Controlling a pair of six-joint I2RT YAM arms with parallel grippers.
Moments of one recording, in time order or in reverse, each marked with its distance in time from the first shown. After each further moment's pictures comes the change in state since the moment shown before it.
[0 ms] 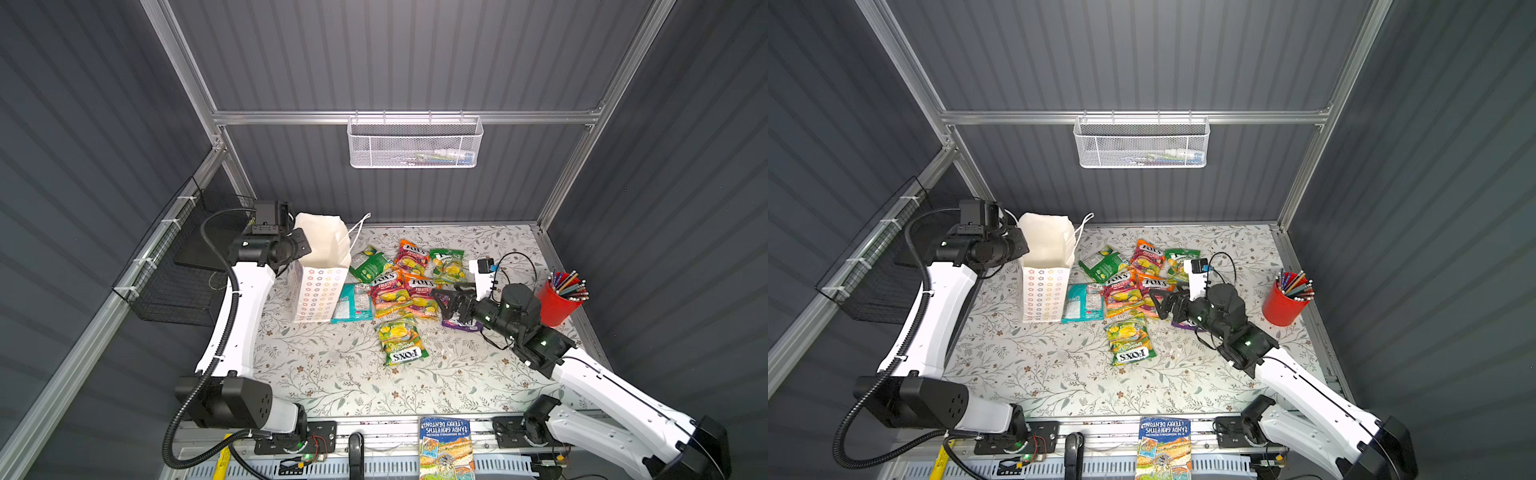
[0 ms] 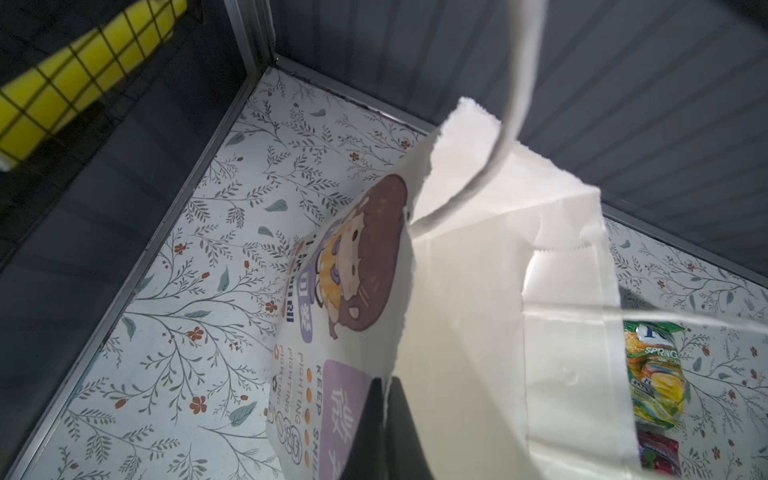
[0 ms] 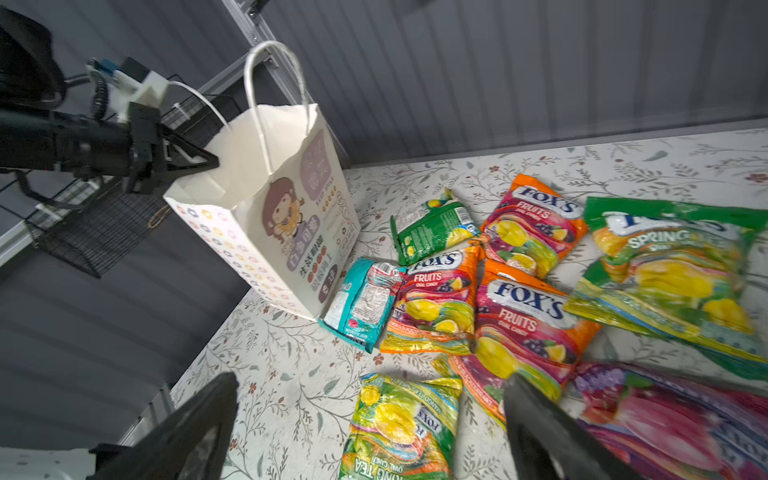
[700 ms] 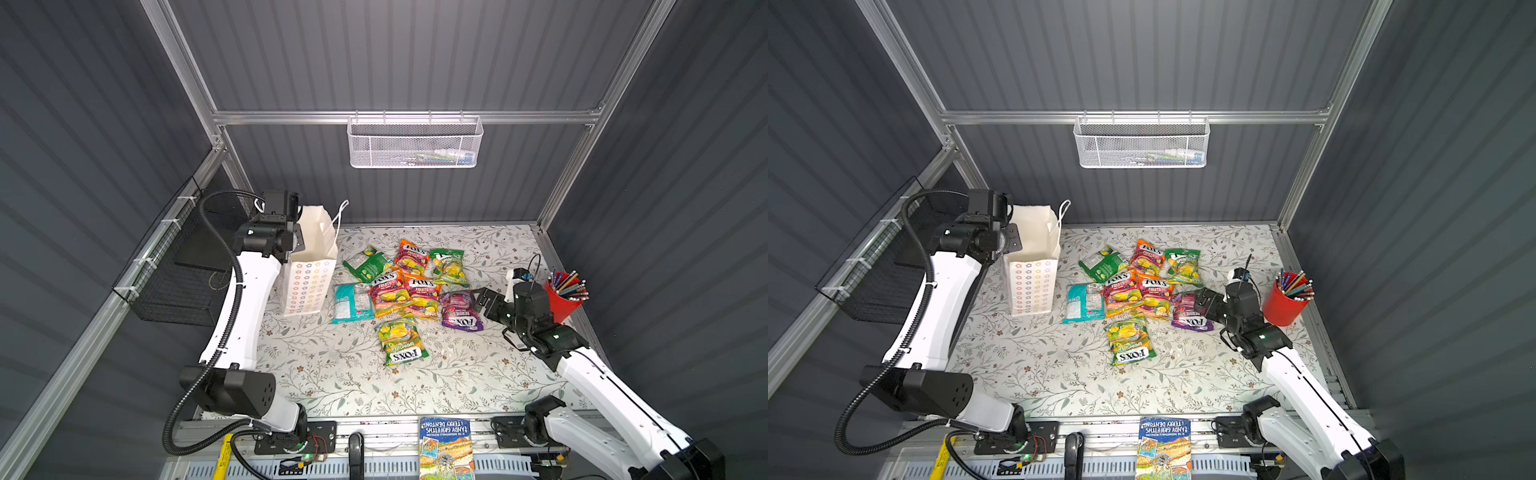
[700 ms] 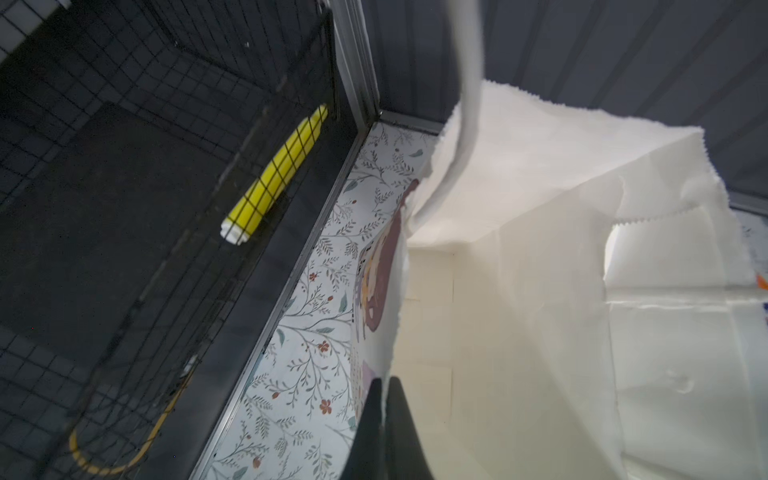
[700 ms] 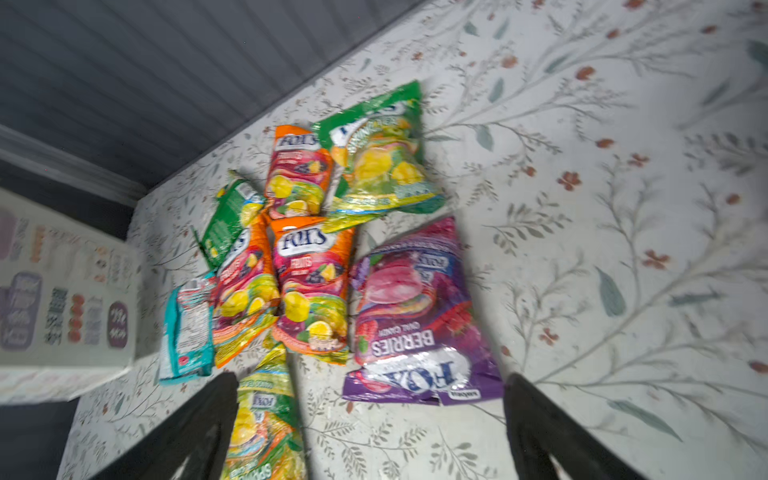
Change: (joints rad) left arm -0.100 0.055 0.090 -0.132 -0.367 0.129; right arm -0.323 -0.009 -0.084 -0.338 0.142 0.207
